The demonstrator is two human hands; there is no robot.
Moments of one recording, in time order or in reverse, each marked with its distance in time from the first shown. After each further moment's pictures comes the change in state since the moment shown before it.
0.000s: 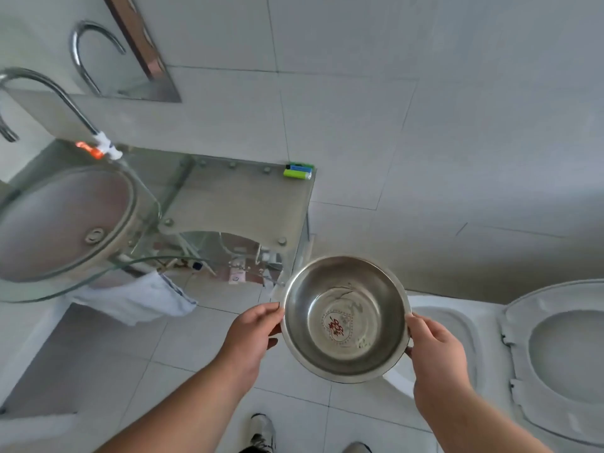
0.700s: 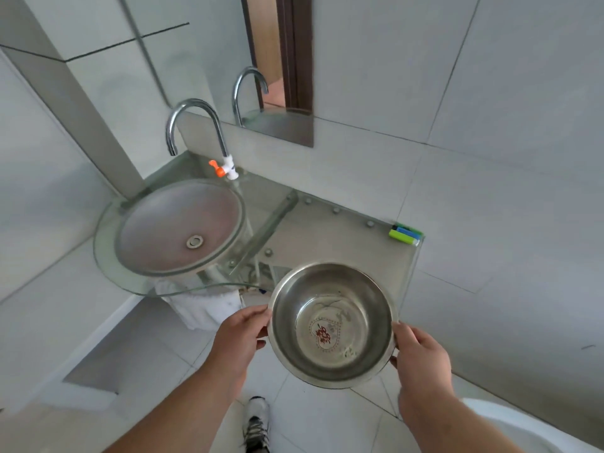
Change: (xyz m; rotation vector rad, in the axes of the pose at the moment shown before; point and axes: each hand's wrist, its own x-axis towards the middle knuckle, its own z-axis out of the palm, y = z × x) left_hand 0.037 0.074 -0.186 -0.208 0.277 0.106; right_hand -0.054 -0.054 0.230 -0.141 -0.273 -0.113
